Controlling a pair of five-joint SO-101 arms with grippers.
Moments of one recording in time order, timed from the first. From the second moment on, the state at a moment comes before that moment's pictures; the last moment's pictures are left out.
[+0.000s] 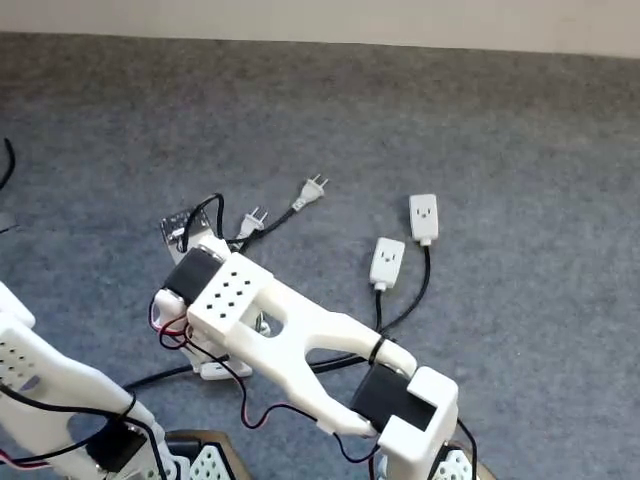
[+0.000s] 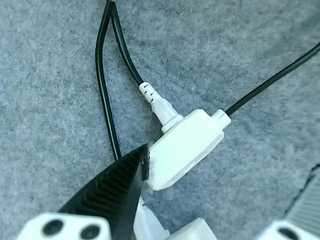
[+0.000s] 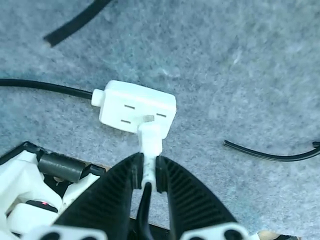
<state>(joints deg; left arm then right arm) -57.0 34.1 -16.6 45.8 -14.5 -62.1 13.8 -7.3 93.5 -32.4</state>
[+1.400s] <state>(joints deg) -45.6 34.2 -44.2 96.7 -24.0 -37.0 -14.0 1.2 95.4 -2.9</state>
